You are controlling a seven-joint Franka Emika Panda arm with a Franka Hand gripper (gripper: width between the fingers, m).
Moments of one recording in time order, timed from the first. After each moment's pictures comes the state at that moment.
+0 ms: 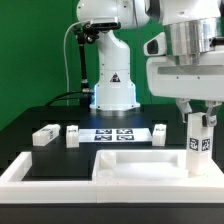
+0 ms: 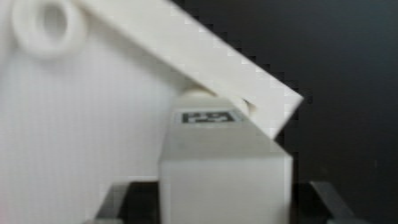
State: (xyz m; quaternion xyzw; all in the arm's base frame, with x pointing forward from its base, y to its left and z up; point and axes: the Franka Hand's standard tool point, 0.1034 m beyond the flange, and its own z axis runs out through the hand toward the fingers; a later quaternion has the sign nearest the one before) arm 0.664 0.095 0.119 -0.83 0.55 0.02 0.09
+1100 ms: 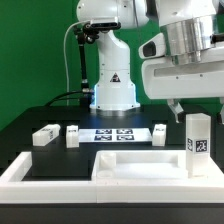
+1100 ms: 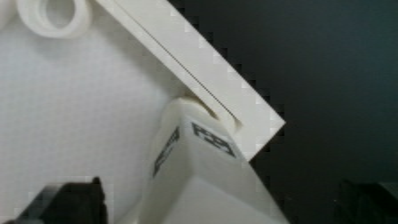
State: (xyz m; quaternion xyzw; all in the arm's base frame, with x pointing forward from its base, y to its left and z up) arm 0.660 0.100 0.121 -0.94 0.34 0.00 0.09
